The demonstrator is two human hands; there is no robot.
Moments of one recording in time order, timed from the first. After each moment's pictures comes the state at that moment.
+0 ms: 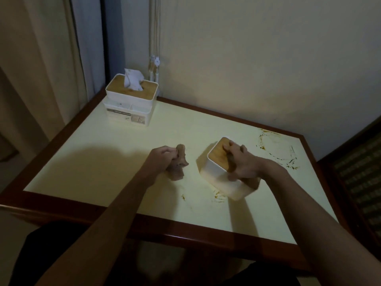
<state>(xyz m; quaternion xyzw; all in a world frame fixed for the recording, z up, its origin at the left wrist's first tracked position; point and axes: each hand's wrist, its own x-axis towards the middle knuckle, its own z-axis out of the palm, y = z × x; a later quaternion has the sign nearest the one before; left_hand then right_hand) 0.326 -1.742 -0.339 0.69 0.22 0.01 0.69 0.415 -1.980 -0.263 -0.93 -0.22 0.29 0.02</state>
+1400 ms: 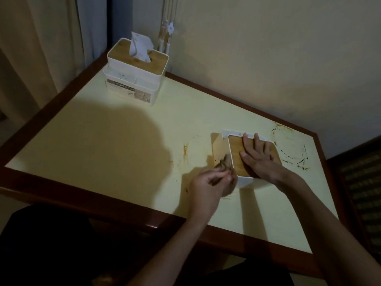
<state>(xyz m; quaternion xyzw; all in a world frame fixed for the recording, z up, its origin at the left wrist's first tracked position) 0.292 -1.874 -0.361 0.60 0.18 0.12 0.77 0.419 -1.991 -0.290 -0.95 -0.16 0.24 0.08</state>
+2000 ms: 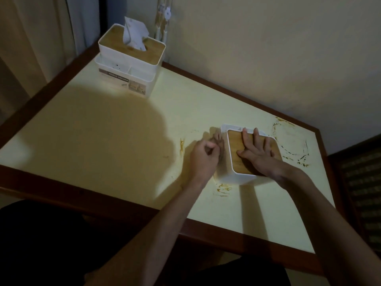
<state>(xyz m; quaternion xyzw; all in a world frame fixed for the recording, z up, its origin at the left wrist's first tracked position) 0.359 -1.855 -0.361 0.66 0.25 0.11 0.70 0.417 -1.982 -0.277 -0.95 -0.13 0.28 0.10</state>
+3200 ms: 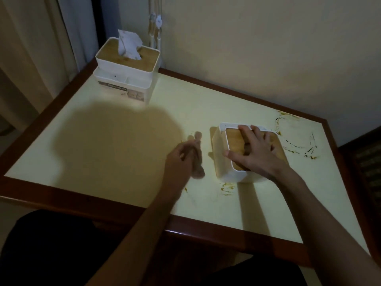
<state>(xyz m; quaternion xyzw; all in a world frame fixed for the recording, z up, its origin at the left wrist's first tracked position) 0.317 -1.810 -0.365 0.64 0.22 0.12 0.73 0.410 -1.980 -0.291 -0.96 -0.15 0.15 0.16</state>
